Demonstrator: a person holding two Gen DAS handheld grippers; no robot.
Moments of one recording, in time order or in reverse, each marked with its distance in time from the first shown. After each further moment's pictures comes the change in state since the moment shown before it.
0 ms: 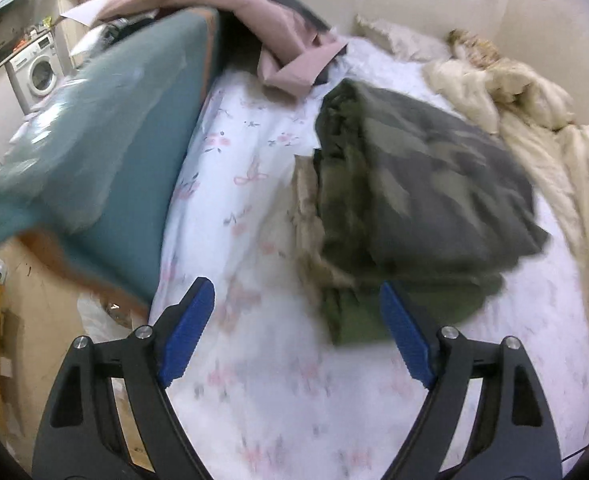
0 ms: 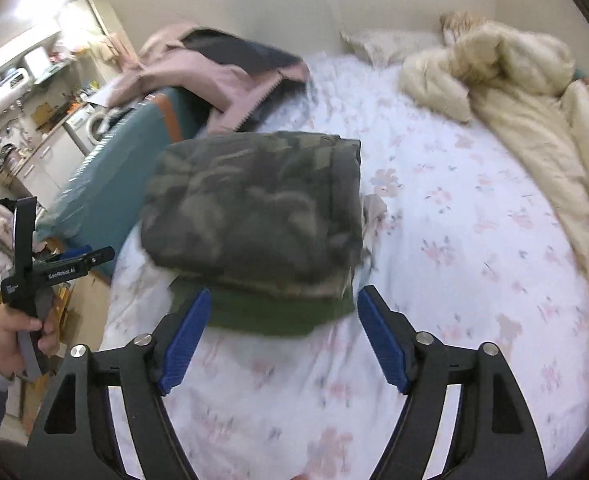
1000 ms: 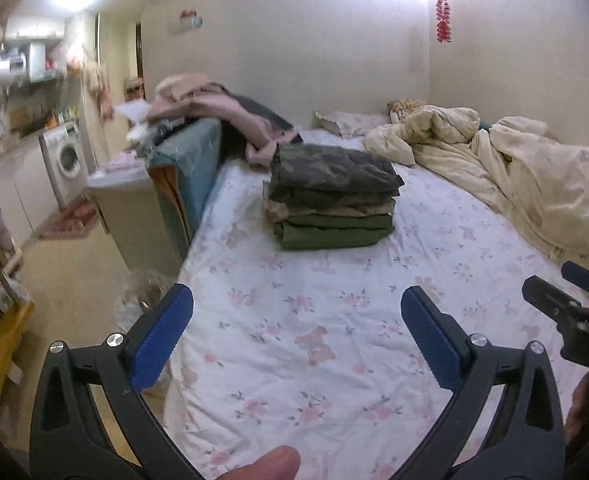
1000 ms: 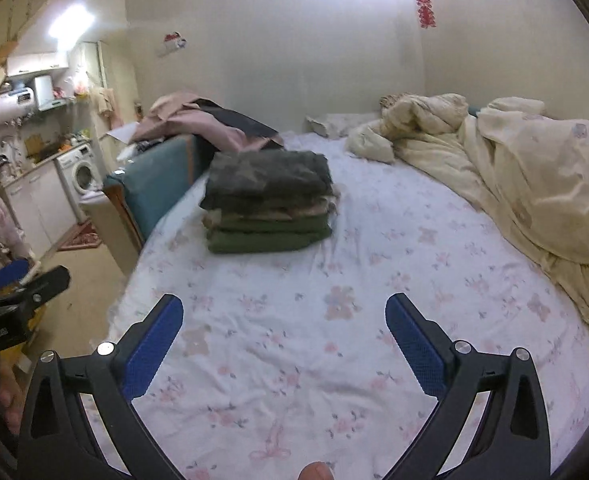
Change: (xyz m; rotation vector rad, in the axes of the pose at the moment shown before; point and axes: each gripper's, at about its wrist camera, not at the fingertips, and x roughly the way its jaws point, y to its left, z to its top) left arm -0.249 -0.077 -0.276 0.144 -0.429 0.044; right arm -0.182 0.130 -0.274 0.005 -0.334 -0.218
